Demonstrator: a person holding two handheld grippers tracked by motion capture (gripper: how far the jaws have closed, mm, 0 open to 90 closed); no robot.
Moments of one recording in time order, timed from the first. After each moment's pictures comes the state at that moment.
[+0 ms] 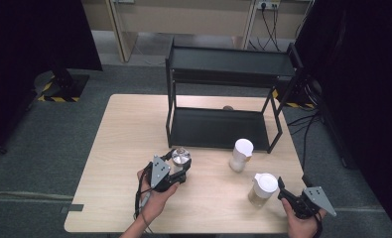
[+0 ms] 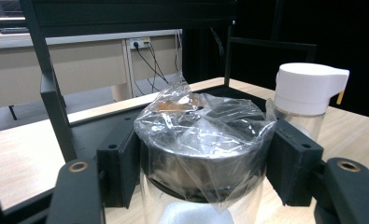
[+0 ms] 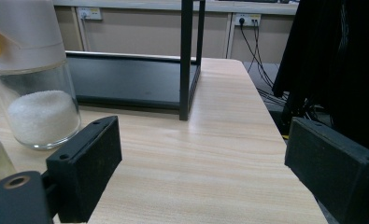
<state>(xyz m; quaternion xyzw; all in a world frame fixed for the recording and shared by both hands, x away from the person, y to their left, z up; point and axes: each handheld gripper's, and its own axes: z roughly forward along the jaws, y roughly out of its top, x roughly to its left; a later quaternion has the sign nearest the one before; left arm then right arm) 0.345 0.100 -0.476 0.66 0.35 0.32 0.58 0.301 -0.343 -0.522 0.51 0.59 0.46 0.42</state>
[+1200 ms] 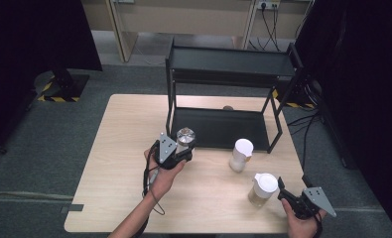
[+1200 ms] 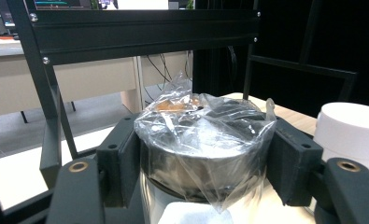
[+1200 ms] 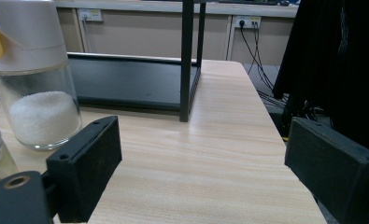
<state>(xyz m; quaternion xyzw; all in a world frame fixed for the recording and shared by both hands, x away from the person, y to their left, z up) 0.398 0.084 -0.446 0.65 0.36 0.33 0.58 0.299 -0.343 -0.522 0.51 0.59 0.46 0.42</state>
